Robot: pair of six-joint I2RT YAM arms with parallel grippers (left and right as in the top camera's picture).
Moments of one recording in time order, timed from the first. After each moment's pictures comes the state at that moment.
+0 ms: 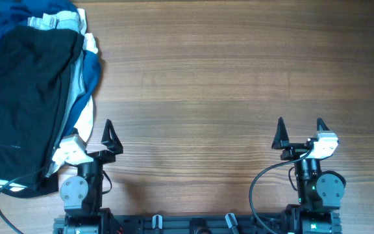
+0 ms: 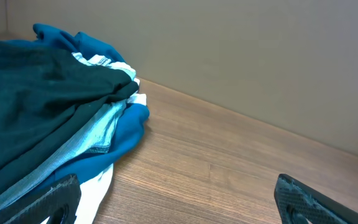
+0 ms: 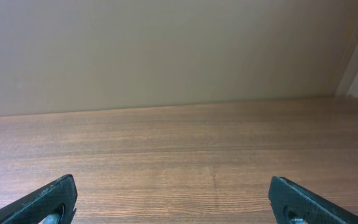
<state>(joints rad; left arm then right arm) 0.04 0.01 0.01 -0.07 -0.05 -0.34 -0.08 0.02 0.01 0.00 -0.07 0.06</state>
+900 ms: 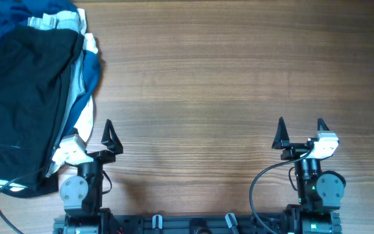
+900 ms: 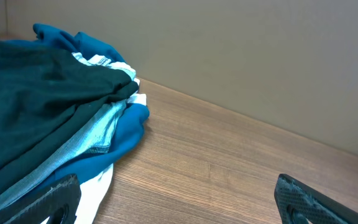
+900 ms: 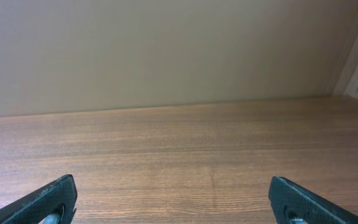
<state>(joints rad) 0.04 0.01 0.01 -0.07 -0.05 -0.34 -0.08 0.02 0.01 0.00 -0.06 0.06</state>
